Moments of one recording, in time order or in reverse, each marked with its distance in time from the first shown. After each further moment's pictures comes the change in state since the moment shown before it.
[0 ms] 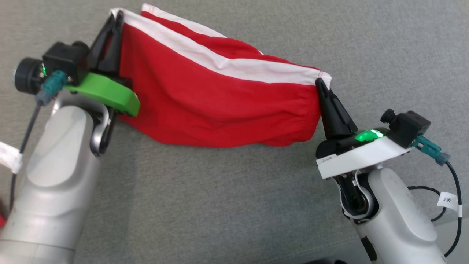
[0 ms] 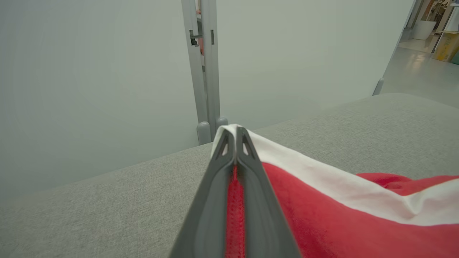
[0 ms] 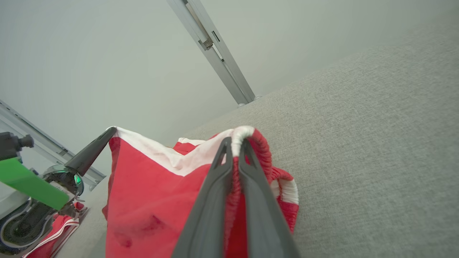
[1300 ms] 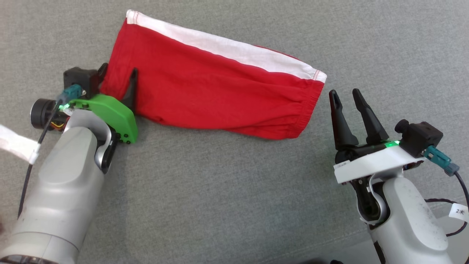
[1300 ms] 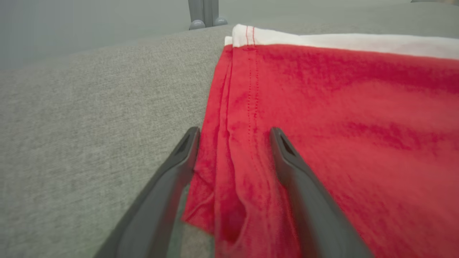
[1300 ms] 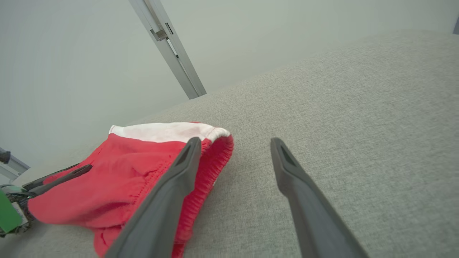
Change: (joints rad) left arm -0.068 -0.017 -0.133 0.417 -0.132 0.000 0.054; right arm 0.044 0.016 -0.142 0.067 -0.193 0.000 0.000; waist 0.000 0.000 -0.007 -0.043
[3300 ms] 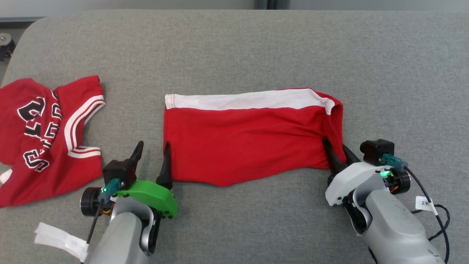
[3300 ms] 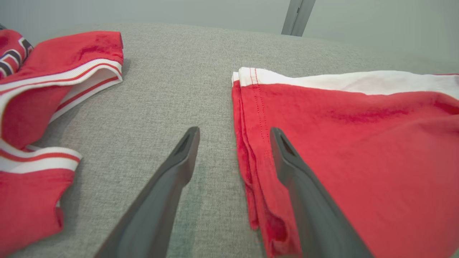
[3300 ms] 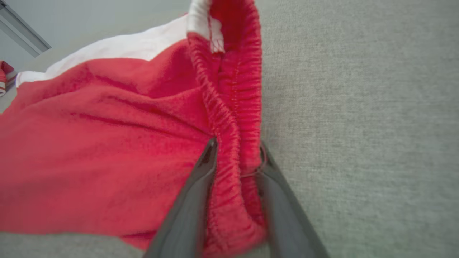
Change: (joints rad) left arm 0.496 -0.178 0.257 -0.337 0.162 0.066 -0.055; right arm -0.154 -0.007 0.109 0.630 -0.117 -0.001 -0.013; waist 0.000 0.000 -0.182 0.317
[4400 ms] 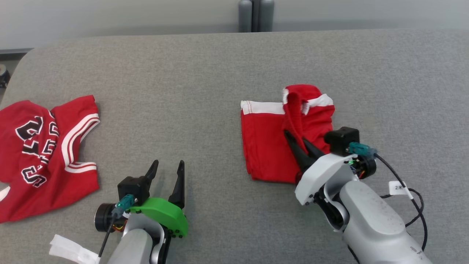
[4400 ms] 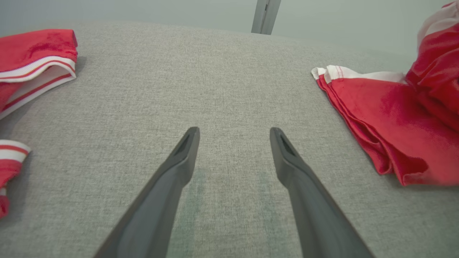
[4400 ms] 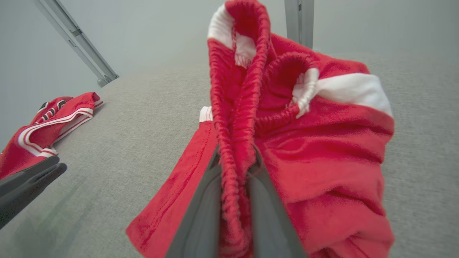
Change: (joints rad) left arm 0.060 -0.015 -0.049 0.013 -0.020 -0.018 0.000; right arm -0.001 0.007 0.143 -0.227 0.074 0.000 0.113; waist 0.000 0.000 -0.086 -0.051
